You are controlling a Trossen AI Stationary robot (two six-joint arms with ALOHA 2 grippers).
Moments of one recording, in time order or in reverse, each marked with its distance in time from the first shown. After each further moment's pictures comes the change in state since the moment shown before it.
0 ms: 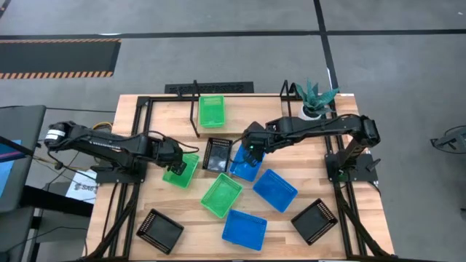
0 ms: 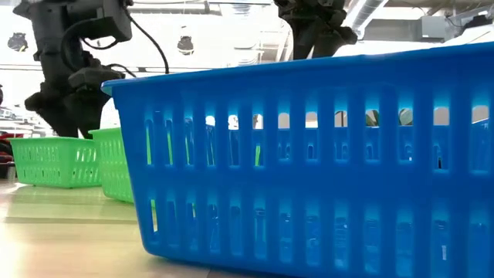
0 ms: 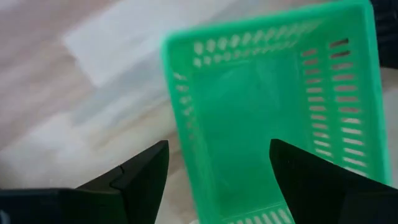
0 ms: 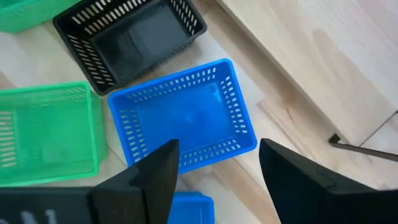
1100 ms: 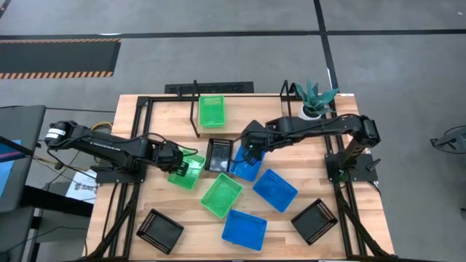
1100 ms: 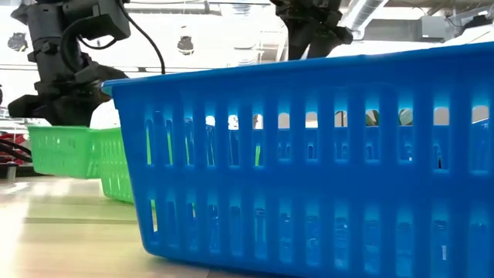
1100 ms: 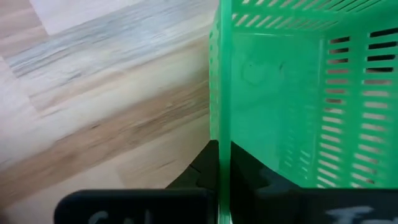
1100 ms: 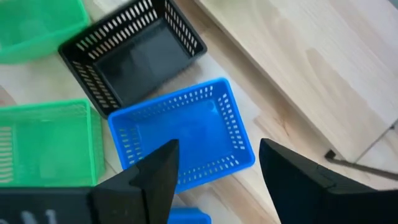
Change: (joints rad) left arm -0.028 0.000 -0.010 0.055 0.067 -0.203; right arm -0.009 0.000 0.001 0.054 0.031 -0.026
